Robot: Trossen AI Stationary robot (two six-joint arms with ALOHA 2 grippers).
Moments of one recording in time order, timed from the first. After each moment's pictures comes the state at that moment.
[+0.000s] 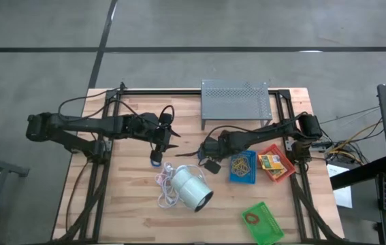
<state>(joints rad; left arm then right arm) 0.08 1.23 0.84 -0.25 0.05 0.46 0.08 1.86 1.28 -0.77 0.24 0.57</state>
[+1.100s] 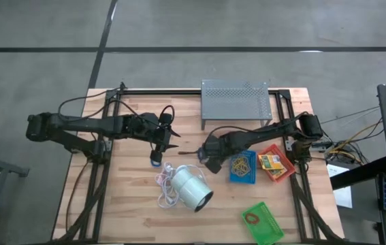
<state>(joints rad) 0.08 1.23 0.84 -0.25 0.05 0.46 0.07 1.85 1.27 -0.83 0.19 0.75</state>
